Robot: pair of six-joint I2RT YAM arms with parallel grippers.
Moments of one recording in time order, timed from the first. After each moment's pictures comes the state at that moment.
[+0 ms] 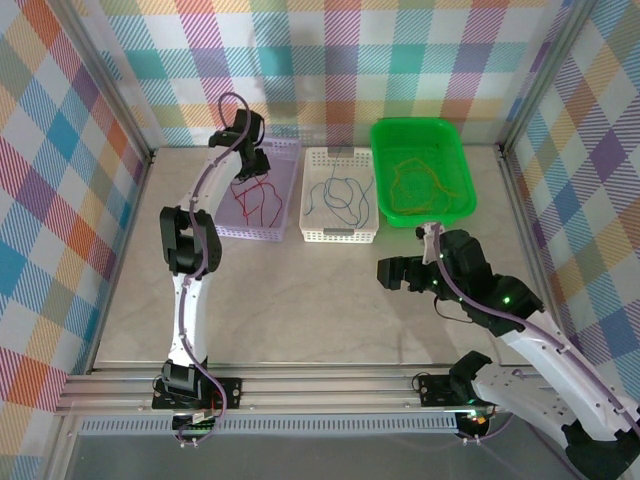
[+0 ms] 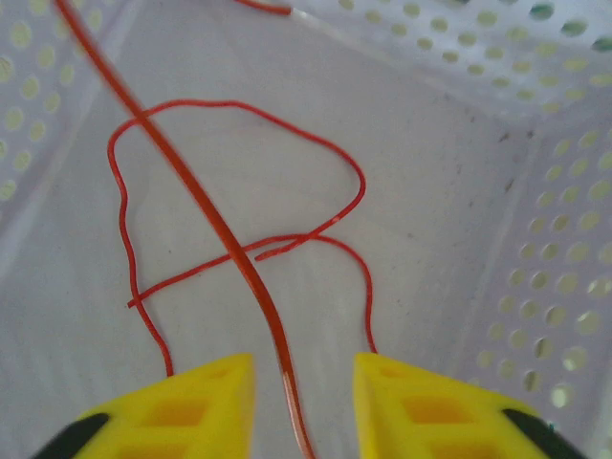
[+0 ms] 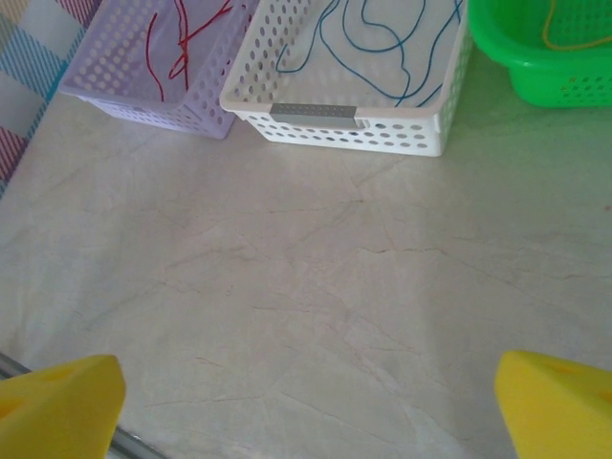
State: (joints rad) left arm -0.19 2.36 2.28 -0.96 -0.15 -0.48; right arm 0.65 0.77 0.91 -0.79 0.00 0.49
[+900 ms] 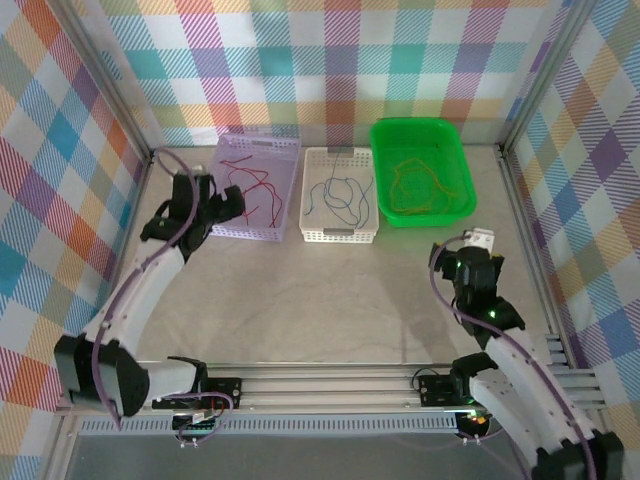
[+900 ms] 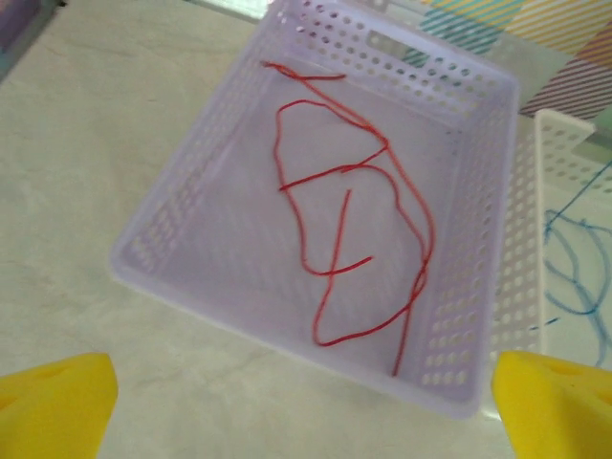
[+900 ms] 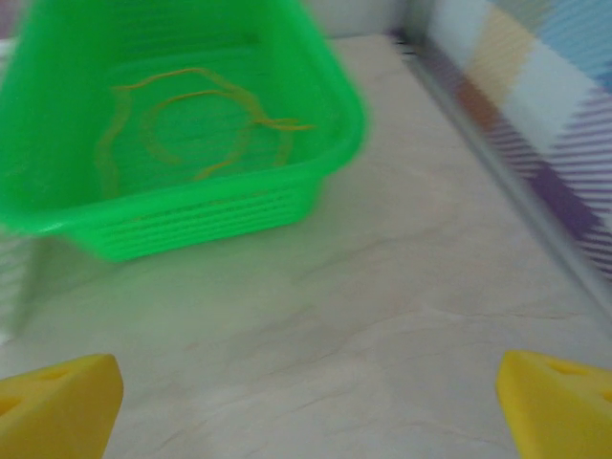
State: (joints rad) left arm -0.19 1.21 1.06 -0.51 -0.23 -0.41; right arm 0.23 0.73 0.46 -0.25 0.44 0.23
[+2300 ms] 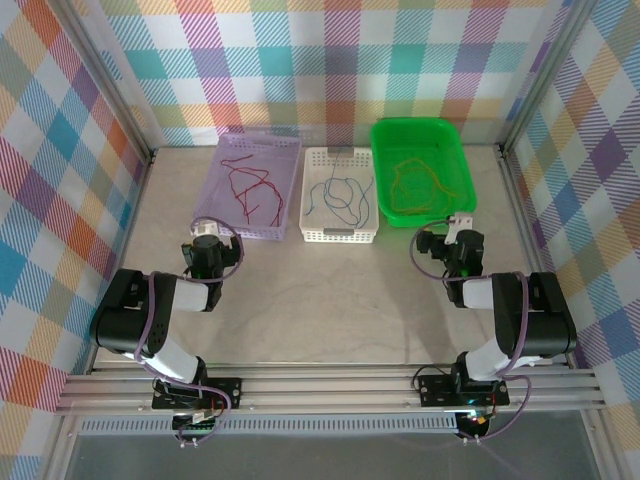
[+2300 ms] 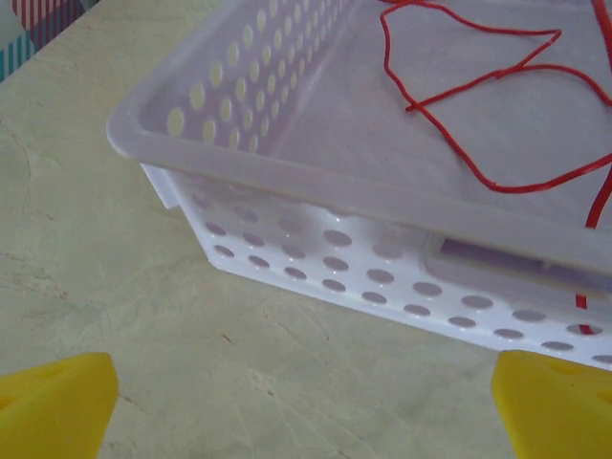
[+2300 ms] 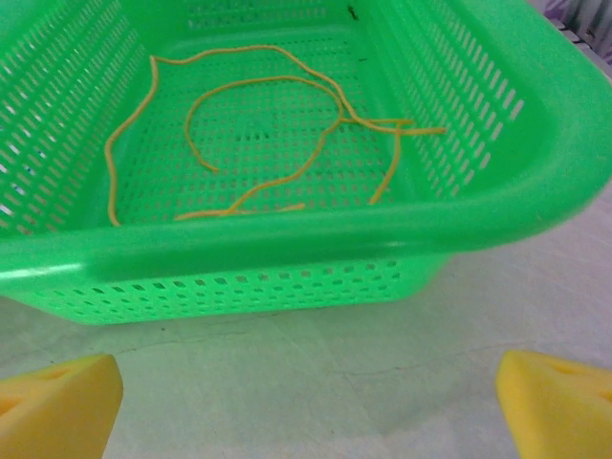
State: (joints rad) left arm -0.12 1.58 0.40 0.72 -0.31 -0.13; right arm 0.02 1.53 0.38 0.76 0.00 0.07
